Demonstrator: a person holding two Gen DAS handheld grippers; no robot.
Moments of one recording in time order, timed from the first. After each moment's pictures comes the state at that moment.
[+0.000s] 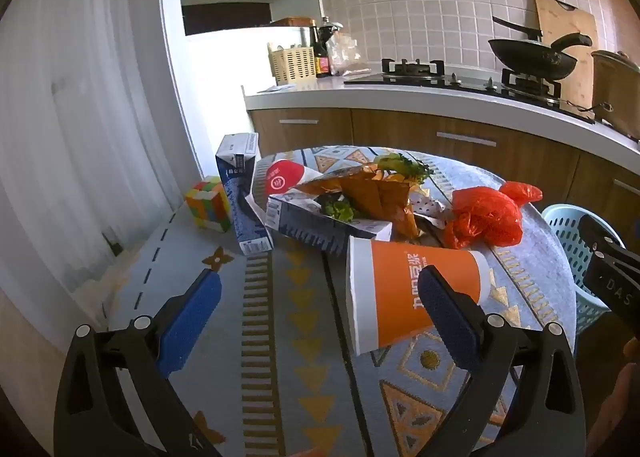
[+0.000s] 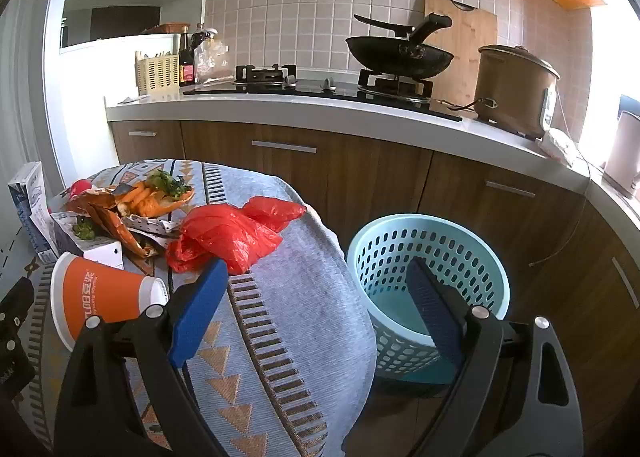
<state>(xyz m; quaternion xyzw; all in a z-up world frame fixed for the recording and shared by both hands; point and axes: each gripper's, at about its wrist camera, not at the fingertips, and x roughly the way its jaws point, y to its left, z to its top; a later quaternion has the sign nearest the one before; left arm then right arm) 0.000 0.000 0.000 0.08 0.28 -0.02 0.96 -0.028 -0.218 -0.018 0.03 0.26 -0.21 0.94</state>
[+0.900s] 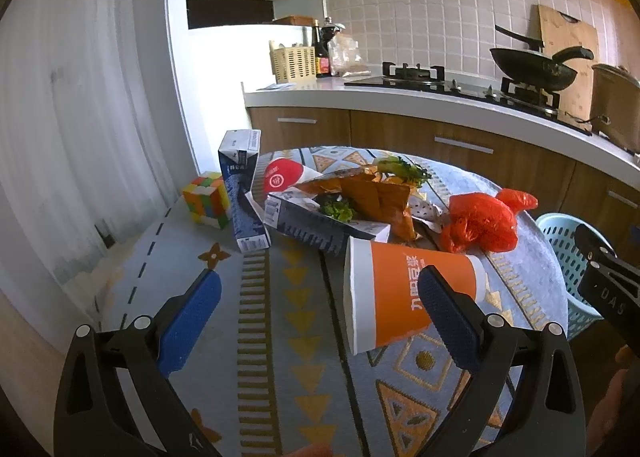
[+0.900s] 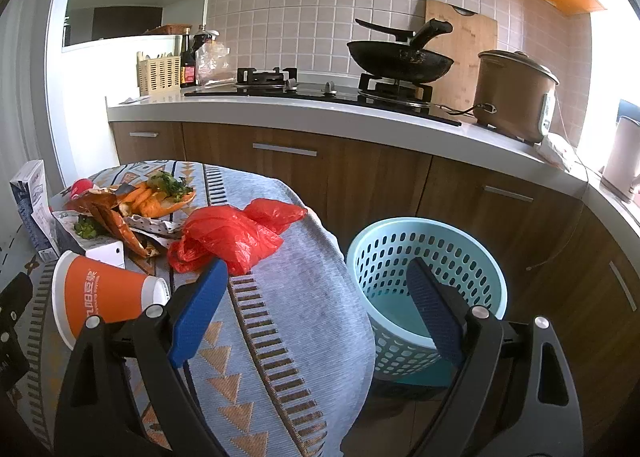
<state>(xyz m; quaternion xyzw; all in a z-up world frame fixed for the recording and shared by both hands) -0.001 0.005 0.002 0.06 0.28 -0.03 0.96 -0.031 -0.213 -0.016 0.03 0.26 -0.21 0.94</state>
